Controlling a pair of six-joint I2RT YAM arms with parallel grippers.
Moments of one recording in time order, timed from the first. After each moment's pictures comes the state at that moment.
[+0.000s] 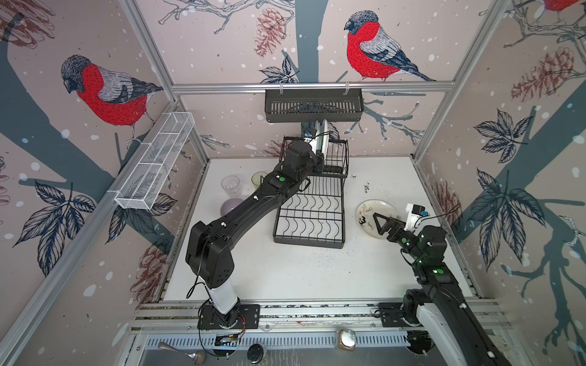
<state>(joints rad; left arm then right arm) -0.66 1.72 1.61 -0.12 -0.15 -0.15 0.02 0.59 0.25 0.10 -0.46 0.58</state>
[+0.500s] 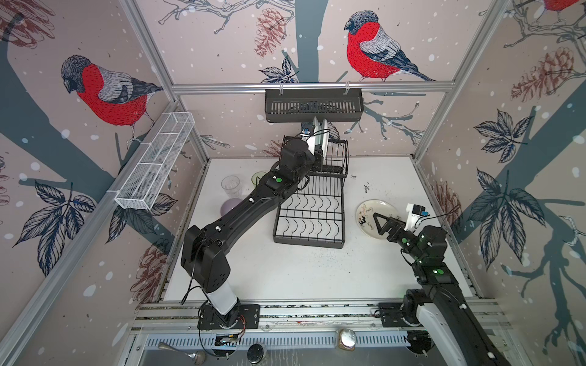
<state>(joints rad) -0.66 1.67 1.59 -0.06 -0.16 -0.12 0.02 0.58 0.25 0.10 -0.46 0.58</state>
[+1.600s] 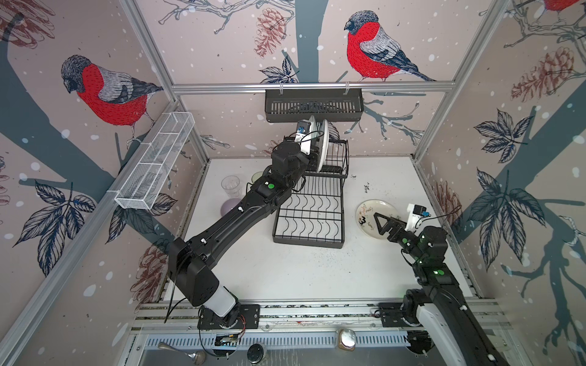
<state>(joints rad) -0.69 1.56 1.53 0.02 -0.24 -0.02 0.02 0.57 0.26 0.08 -0.44 0.58</state>
